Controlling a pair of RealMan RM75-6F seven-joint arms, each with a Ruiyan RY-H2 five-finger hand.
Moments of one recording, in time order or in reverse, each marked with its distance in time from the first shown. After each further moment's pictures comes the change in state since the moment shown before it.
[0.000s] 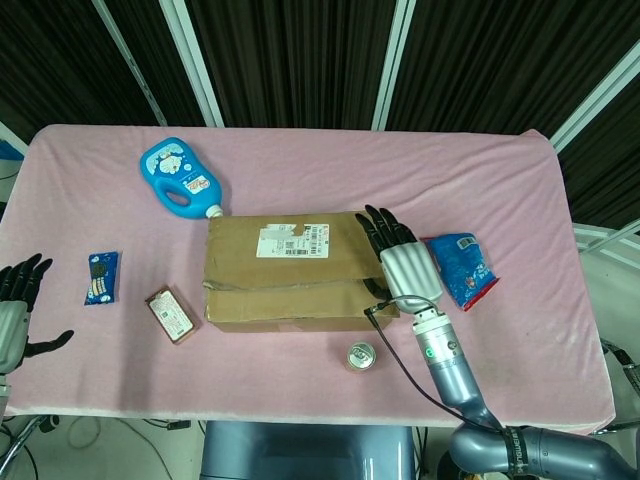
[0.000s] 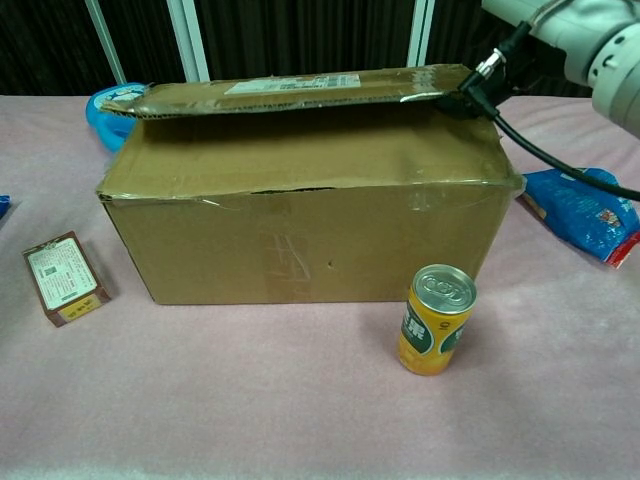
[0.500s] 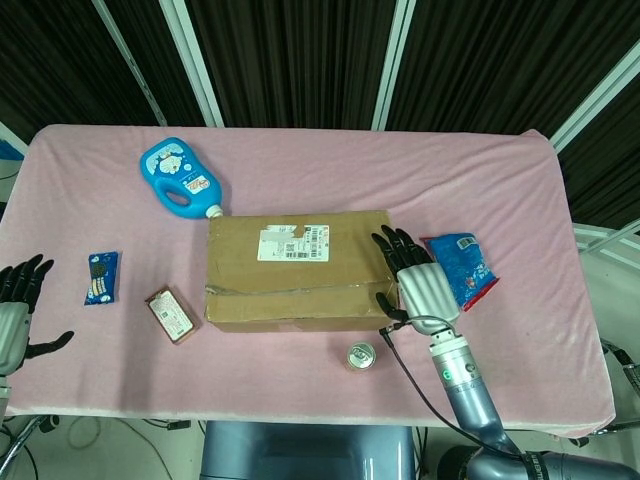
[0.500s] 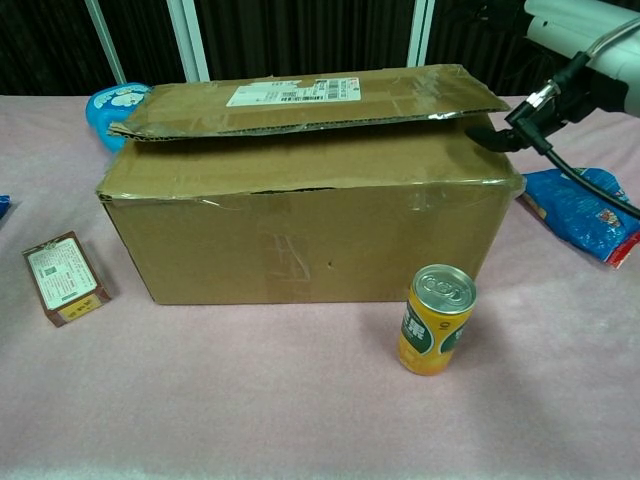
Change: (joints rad) left arm 0.003 -0.004 0.006 0.007 0.019 0.014 0.016; right arm -0.102 0.051 -0.089 -0.092 -0.038 0.040 0.018
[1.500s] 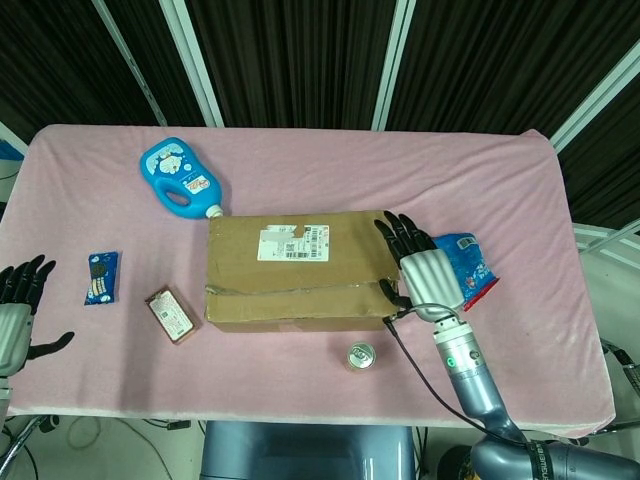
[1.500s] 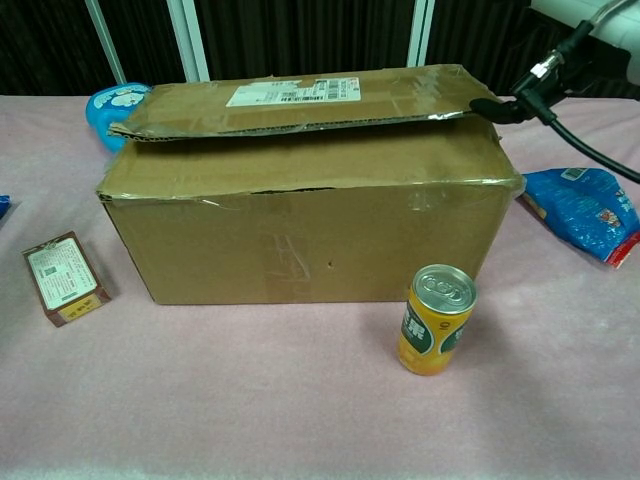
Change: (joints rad) left arm 0.002 -0.010 0.005 0.010 0.015 0.012 0.026; right arm 0.003 0.025 0.069 0.043 -0.025 -0.057 0.015
